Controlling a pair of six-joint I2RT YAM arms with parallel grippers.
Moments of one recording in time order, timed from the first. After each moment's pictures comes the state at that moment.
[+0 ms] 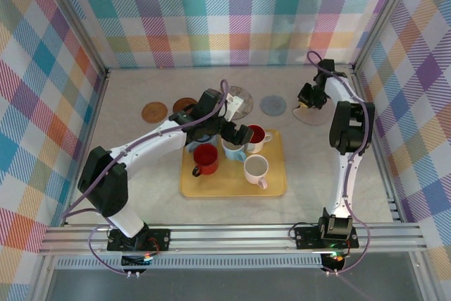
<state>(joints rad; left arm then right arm) -0.70 1.63 1.29 -0.39 0.22 -0.11 -0.05 2.33 1.93 -0.79 -0.27 0.49</state>
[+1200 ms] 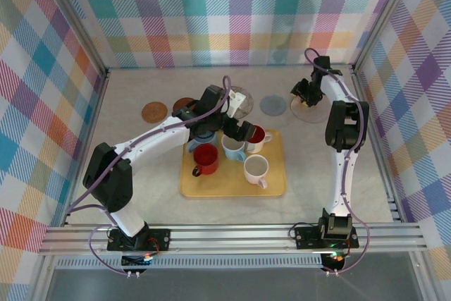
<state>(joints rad) -0.69 1.68 1.35 -0.40 0.23 -0.11 -0.04 2.41 2.04 -0.78 -0.27 0.57</state>
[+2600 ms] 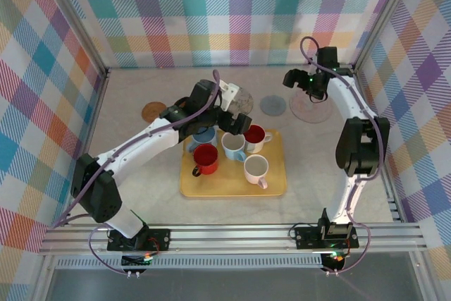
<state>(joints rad) -0.68 1.55 1.36 -0.42 0.14 -0.11 0.05 1.91 1.67 -0.67 -0.29 0.31</state>
